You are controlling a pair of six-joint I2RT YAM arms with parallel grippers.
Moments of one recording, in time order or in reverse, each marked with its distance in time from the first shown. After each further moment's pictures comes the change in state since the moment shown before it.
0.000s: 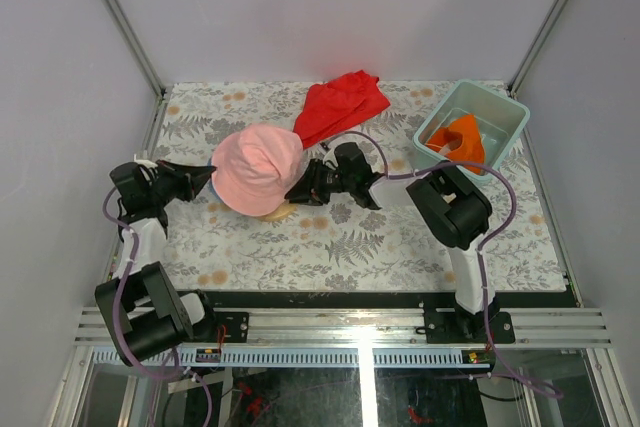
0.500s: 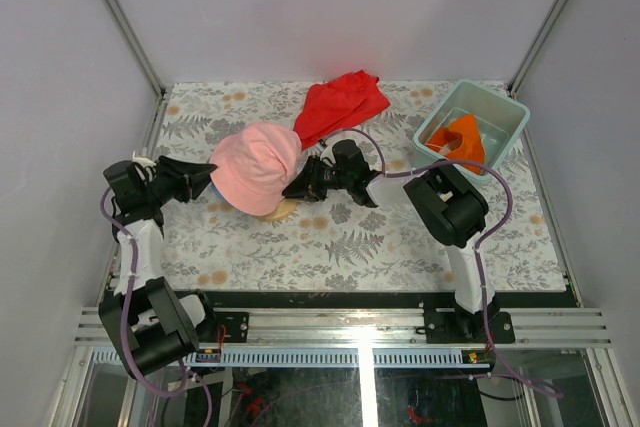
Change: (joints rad) left arm 0.014 -0.060 0.058 -0.161 0.068 0.072; right arm 0.001 0.013 0.026 0.011 -0.004 0.013
